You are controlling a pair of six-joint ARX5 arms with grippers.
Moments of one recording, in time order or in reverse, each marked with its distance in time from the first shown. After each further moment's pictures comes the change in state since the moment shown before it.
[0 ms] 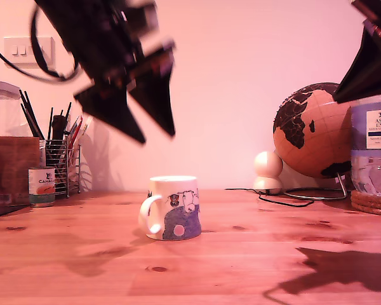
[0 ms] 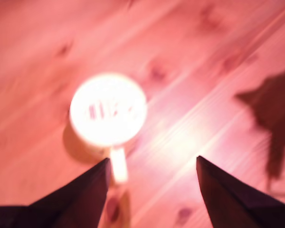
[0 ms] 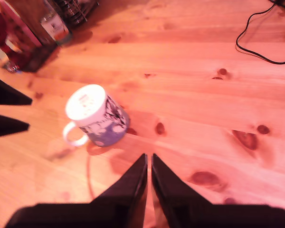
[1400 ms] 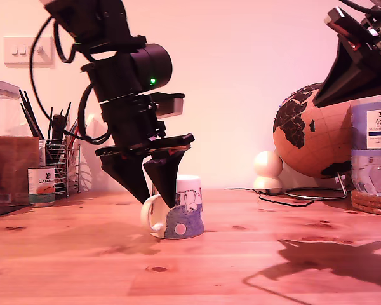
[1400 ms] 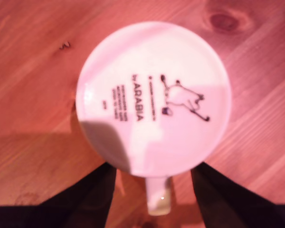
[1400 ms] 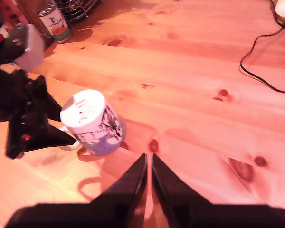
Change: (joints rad) left arm 0.028 0.357 0.255 -0.133 -0.055 0.049; right arm 0.034 0.121 0.065 0.082 0.014 -0.085
